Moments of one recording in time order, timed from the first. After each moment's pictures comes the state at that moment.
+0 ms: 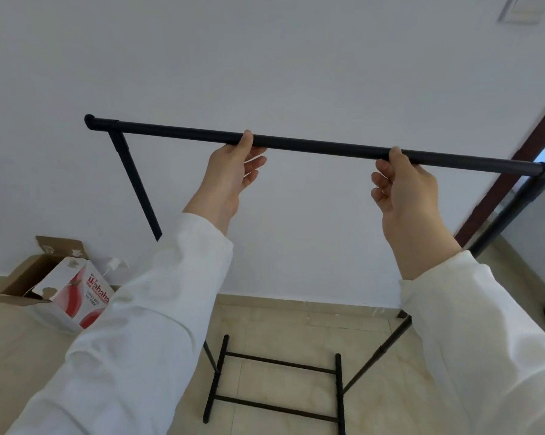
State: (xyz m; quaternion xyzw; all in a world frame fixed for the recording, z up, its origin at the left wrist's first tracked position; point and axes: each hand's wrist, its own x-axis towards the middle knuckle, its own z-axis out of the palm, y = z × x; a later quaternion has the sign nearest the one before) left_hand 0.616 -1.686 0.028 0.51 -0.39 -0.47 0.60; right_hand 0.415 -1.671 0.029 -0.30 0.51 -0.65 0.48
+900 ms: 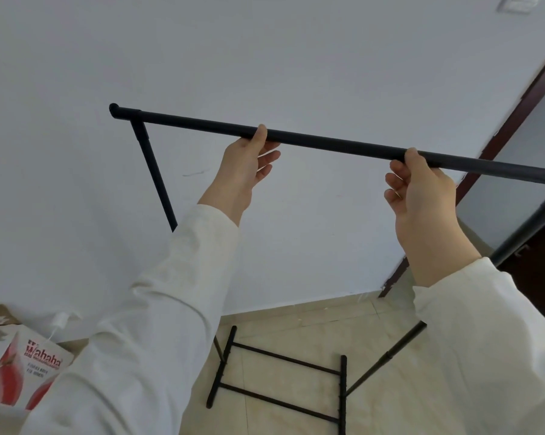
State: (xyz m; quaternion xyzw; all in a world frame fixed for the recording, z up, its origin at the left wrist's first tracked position) left_hand 0.697 -1.843 0.015 0.45 -0.44 -0.58 0.52; right_hand 0.513 -1.762 0.023 -0.22 0.57 -0.70 0.36
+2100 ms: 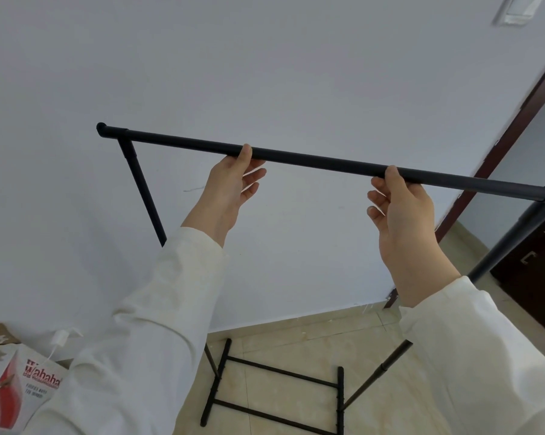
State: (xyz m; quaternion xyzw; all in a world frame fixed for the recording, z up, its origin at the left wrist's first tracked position) left_hand 0.716 -1.857 0.007 0.43 -0.44 -0.58 0.53; right_hand 0.529 -1.775 0.013 -0.23 0.55 -0.71 0.38
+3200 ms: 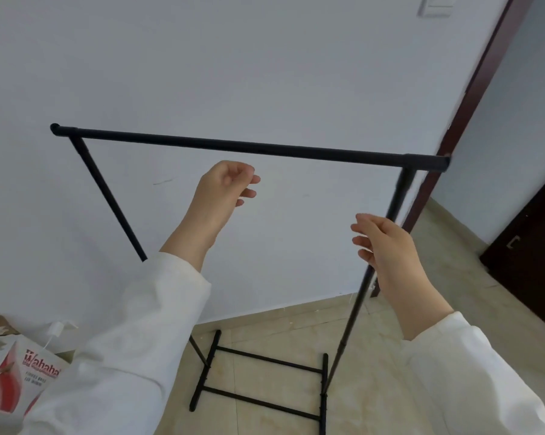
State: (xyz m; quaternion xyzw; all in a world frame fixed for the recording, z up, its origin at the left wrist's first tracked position) left_hand 0.620 -1.741 0.013 0.50 -0.61 -0.40 0.46; right_hand 0.408 -1.669 -0.037 -0.33 0.62 -0.59 0.41
